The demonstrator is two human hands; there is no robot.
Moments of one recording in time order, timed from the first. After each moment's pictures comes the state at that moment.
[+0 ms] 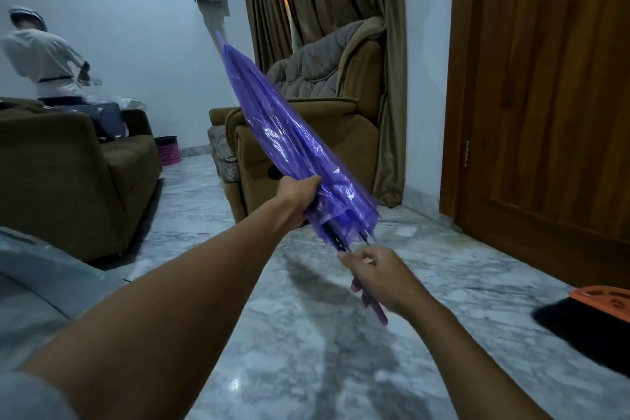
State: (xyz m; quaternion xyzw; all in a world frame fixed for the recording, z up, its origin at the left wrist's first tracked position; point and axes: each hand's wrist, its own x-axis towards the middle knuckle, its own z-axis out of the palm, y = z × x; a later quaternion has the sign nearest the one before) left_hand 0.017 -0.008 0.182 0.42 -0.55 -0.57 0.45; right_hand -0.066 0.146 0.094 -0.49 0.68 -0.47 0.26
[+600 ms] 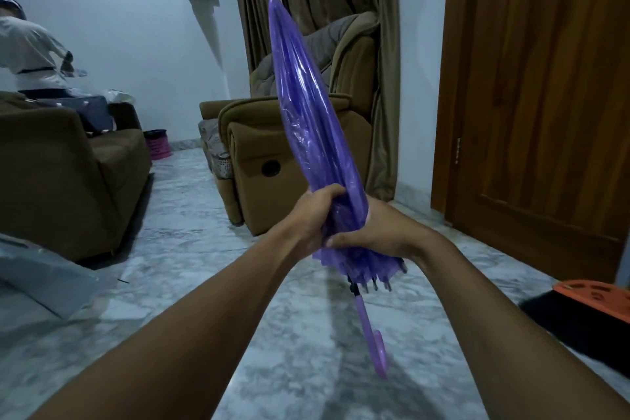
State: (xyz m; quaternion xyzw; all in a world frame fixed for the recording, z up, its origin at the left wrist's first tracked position) left_hand 0.022 0.057 0.181 0.28 -0.55 -0.68 0.40; right_hand -0.085 0.130 0.170 -0.64 0.56 -0.45 0.28
